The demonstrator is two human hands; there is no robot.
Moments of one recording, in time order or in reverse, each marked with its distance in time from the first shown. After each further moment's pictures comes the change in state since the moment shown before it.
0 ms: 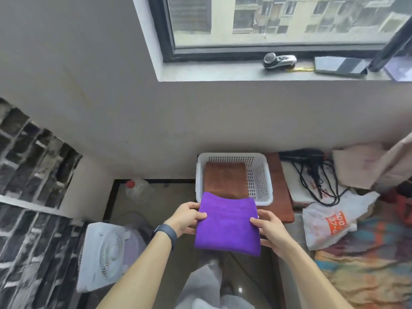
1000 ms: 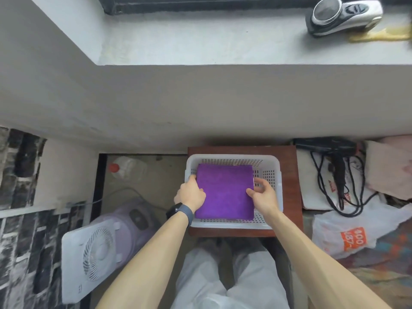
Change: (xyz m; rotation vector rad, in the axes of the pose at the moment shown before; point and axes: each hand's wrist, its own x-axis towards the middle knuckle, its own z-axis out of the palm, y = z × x) left_hand 0.186 0.111 0.022 0.803 0.333 -0.068; right_hand 0.216 -0.089 0.020 -0.201 0.117 0.053
